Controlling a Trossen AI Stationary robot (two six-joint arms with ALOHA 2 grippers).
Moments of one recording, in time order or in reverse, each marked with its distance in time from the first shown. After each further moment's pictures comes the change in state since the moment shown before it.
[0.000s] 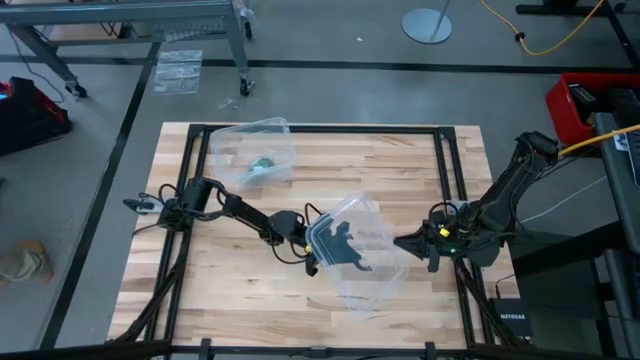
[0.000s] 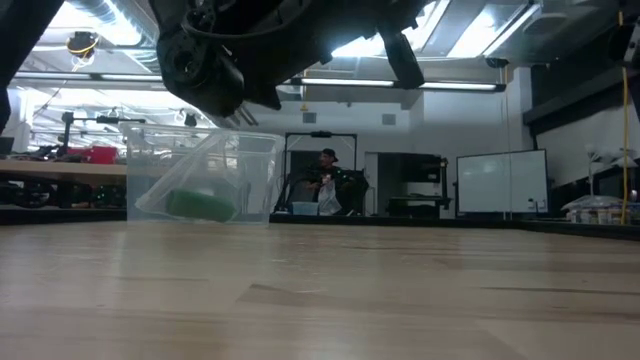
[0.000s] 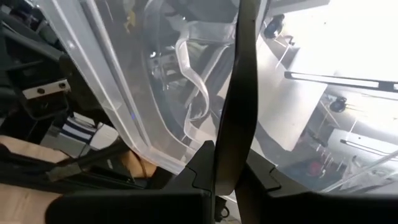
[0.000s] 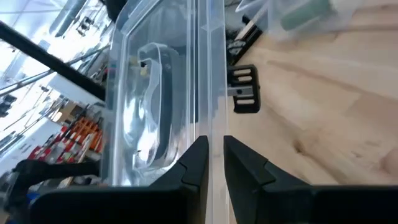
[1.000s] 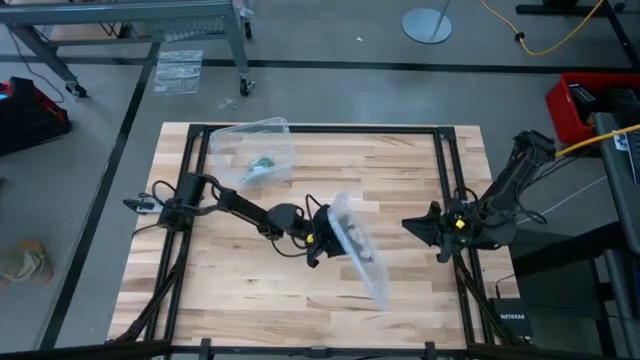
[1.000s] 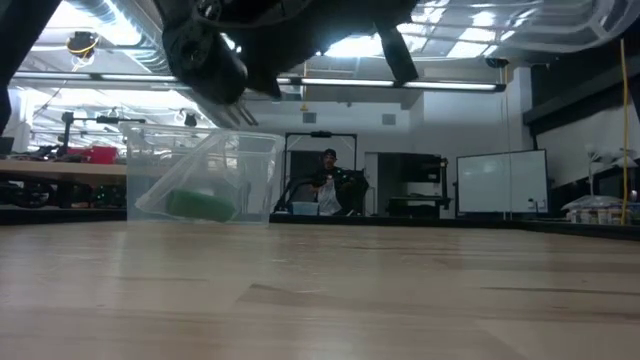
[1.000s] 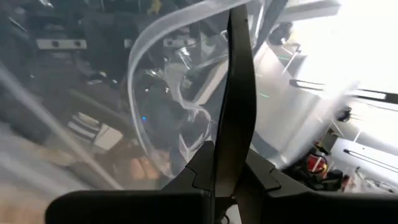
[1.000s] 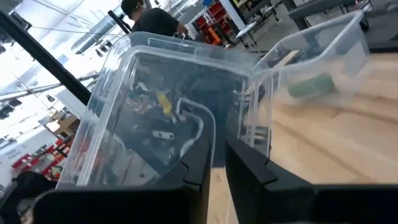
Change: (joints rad) left arm 0.028 -0.047 -0.006 -0.040 0.000 -0.047; right arm 0.000 -0.131 0.000 0.162 0.096 -0.419
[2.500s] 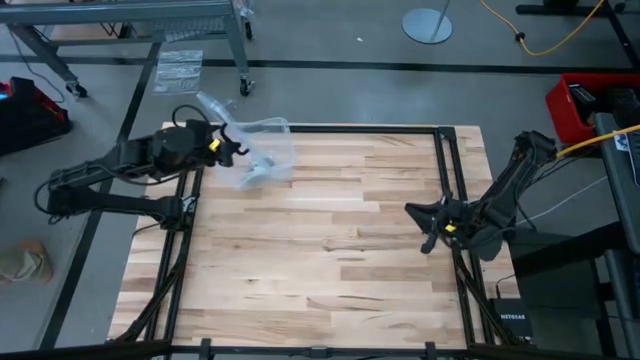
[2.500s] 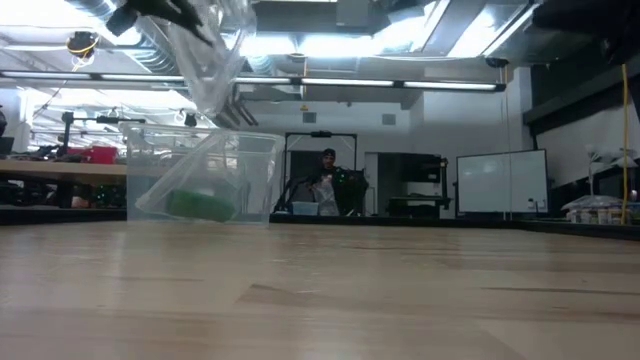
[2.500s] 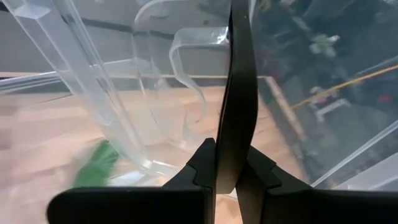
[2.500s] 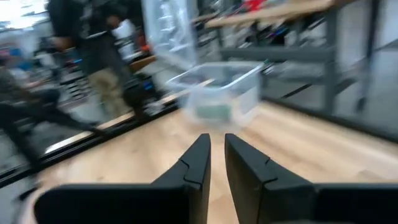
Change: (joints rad) left arm 0.351 -1.306 -0.030 -2.184 -0.697 -0.225; right arm 0.000 -0.008 0.000 -0.405 0.268 -0.048
